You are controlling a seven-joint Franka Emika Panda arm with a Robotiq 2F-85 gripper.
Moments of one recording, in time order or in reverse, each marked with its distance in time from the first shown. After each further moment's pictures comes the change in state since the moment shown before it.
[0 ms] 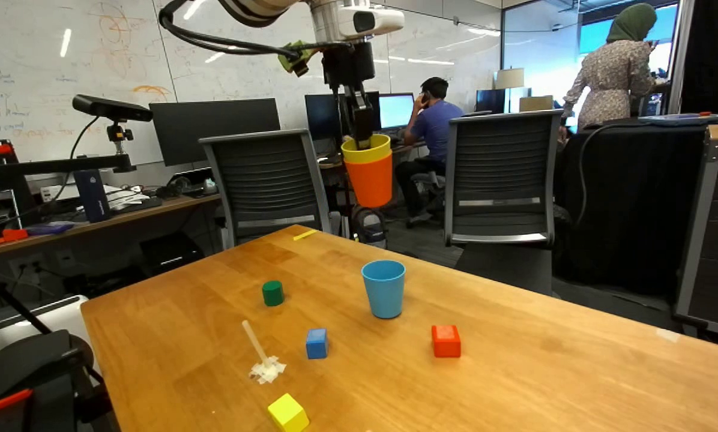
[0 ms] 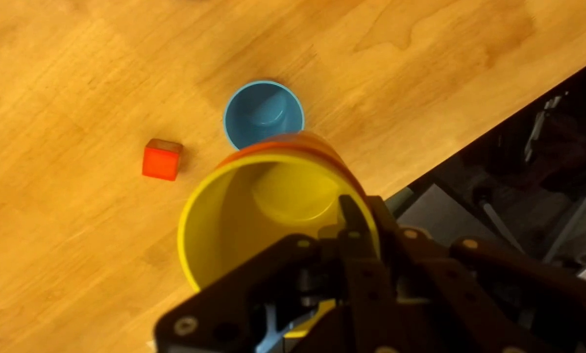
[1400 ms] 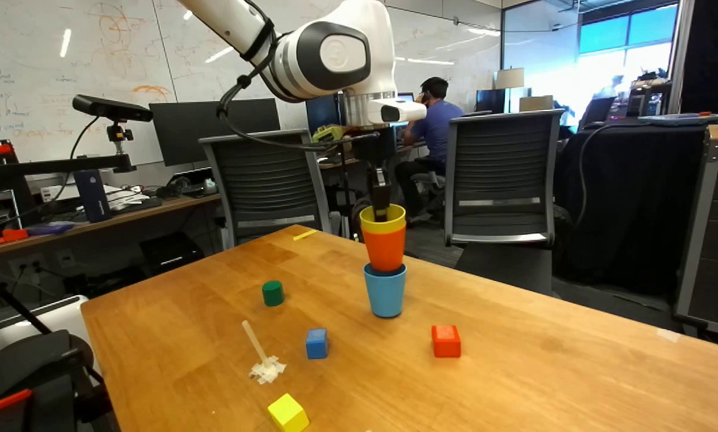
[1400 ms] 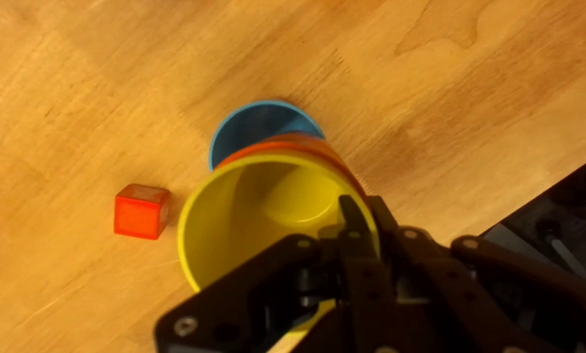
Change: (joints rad) arm -0.006 0.284 0.002 0.134 0.004 0.037 0.057
